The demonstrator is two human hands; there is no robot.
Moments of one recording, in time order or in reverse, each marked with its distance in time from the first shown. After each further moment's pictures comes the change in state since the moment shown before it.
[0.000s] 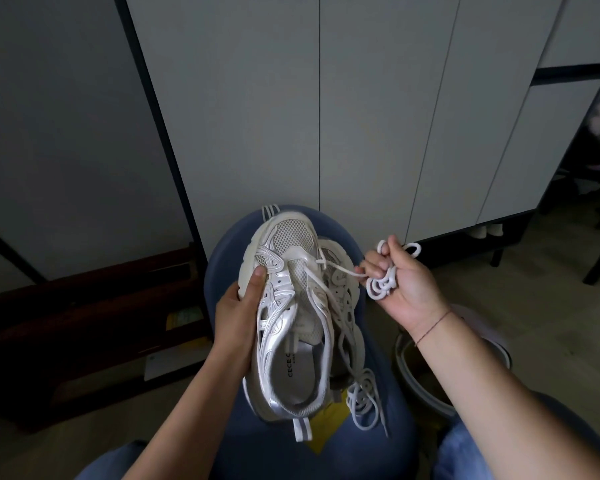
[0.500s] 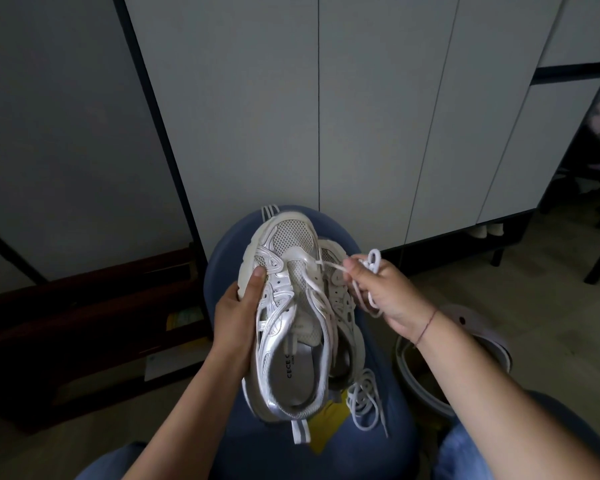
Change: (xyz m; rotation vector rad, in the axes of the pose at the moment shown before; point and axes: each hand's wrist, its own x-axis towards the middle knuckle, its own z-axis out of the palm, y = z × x) left_hand 0.002 0.000 -0.001 0.035 0.023 0.021; right_hand -0.011 0.009 0.002 -0.891 -0.030 -0.030
